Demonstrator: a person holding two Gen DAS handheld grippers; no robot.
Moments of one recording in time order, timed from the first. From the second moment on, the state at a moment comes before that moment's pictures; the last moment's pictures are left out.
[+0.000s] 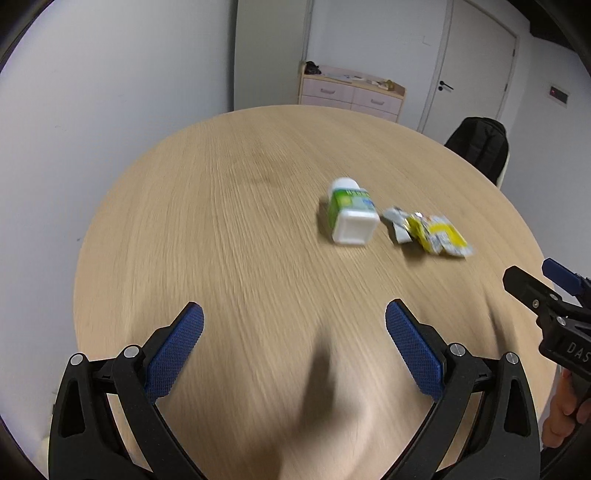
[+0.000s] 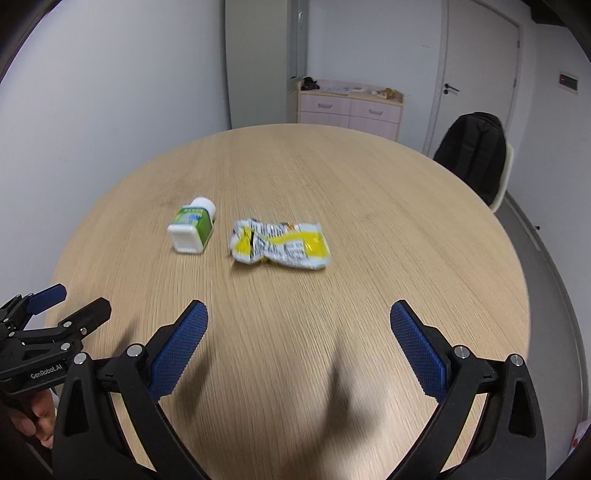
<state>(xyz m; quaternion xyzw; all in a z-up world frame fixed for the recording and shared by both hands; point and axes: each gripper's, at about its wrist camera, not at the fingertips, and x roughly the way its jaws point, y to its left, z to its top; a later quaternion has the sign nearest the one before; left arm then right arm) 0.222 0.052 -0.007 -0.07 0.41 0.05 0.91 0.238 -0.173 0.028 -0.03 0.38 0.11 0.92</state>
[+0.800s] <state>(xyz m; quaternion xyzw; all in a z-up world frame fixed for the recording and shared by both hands) 0.331 0.073 -0.018 -0.06 0.45 0.05 0.89 0.384 -0.110 -0.034 -0.05 0.49 0.12 0.86</state>
